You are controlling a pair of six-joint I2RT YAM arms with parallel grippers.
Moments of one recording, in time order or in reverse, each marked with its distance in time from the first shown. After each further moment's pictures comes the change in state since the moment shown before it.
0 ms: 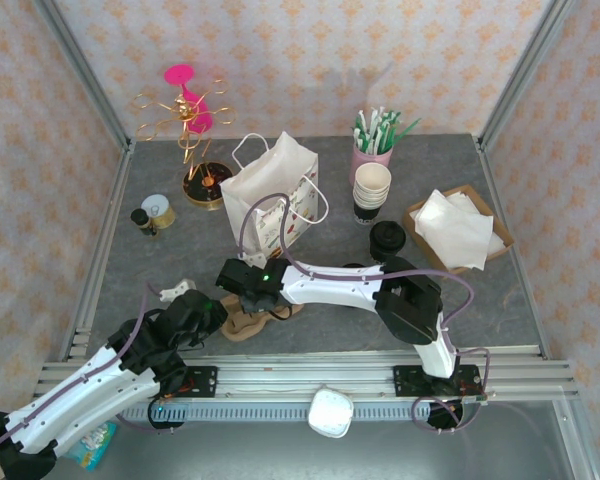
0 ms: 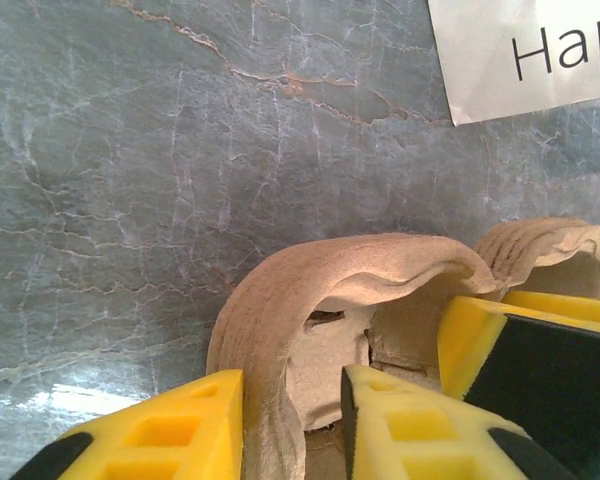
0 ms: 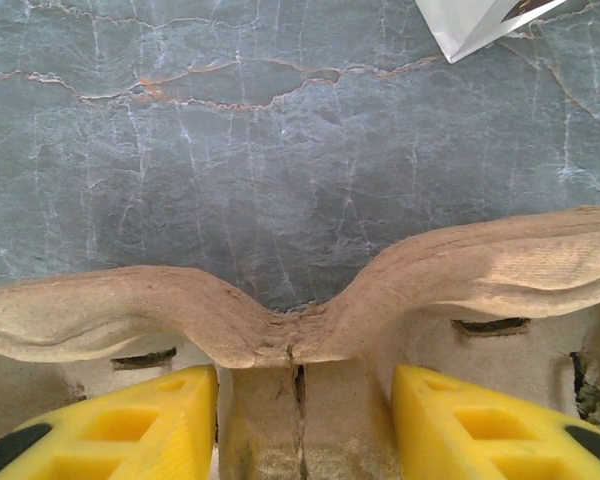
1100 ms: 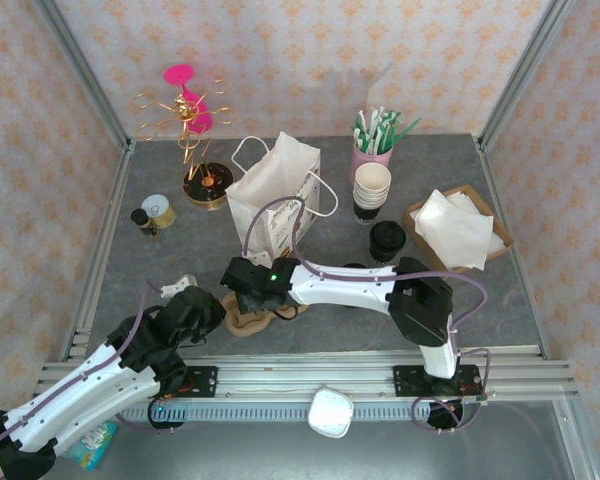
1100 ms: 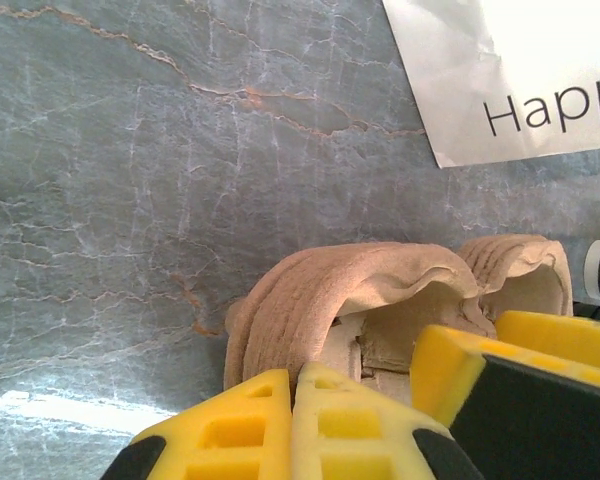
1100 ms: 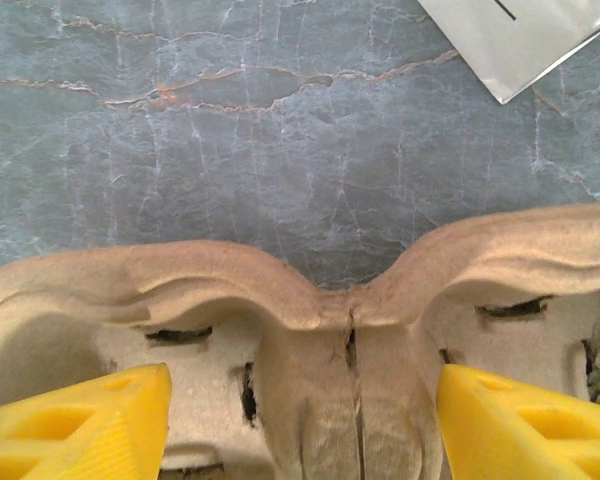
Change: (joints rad) left arm 0.002 0.032 0.035 0.029 -0.003 -0.003; right arm 0.003 -0.077 -0.052 0.016 -0.001 0.002
